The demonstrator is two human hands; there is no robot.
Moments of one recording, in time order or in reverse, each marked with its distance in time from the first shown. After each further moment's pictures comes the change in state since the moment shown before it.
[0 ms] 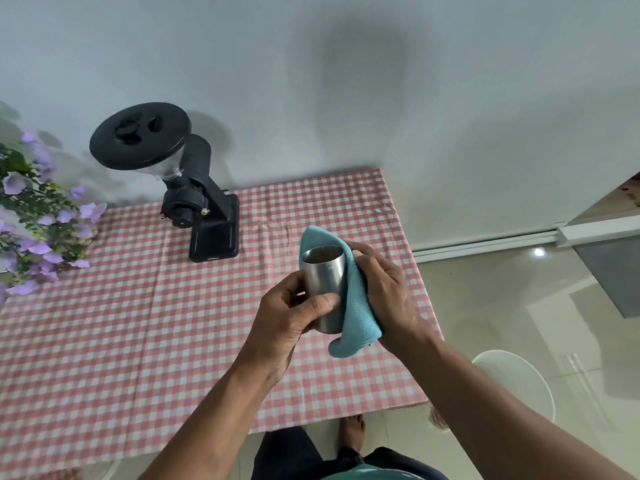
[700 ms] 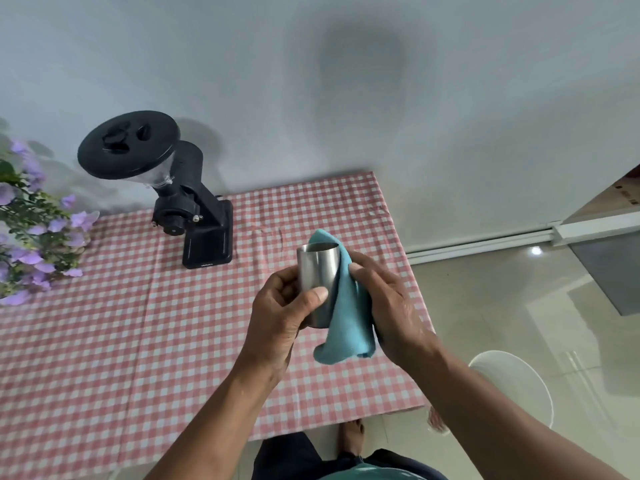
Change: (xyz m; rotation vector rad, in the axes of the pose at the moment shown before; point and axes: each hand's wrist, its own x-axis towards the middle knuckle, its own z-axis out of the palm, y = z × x) left_hand 0.007 -0.001 0.011 -0.031 0.081 0.057; right_hand -0.007 0.001 -0.017 0.003 -0.065 0.030
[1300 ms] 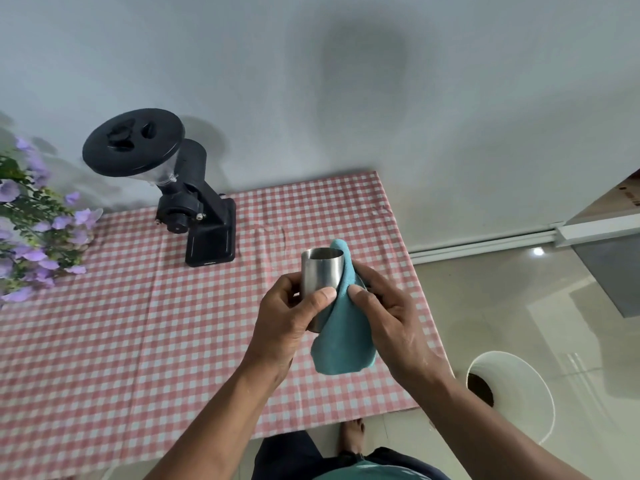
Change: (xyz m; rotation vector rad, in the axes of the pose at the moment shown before) left_hand 0.000 -0.002 -0.001 0.116 0.013 -0.021; right_hand -0.018 0.018 0.001 -0.122 0.070 -0.101
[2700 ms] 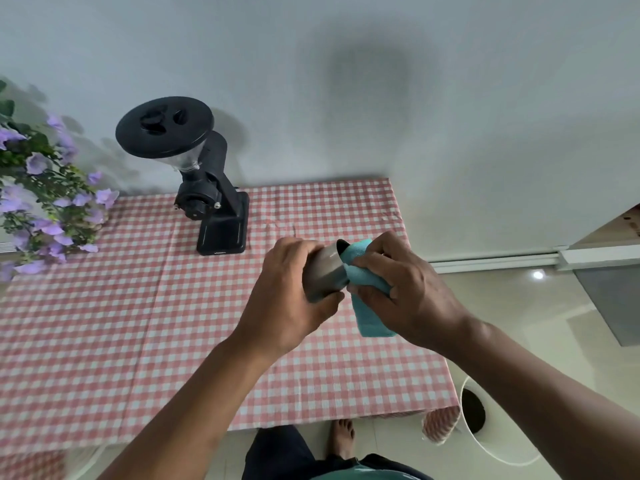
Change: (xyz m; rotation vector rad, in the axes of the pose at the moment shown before) left_hand -0.012 0.037 -0.018 0.791 0.054 0.563; right_hand 0.025 -0.043 -0.024 -0.922 -0.224 -0.646
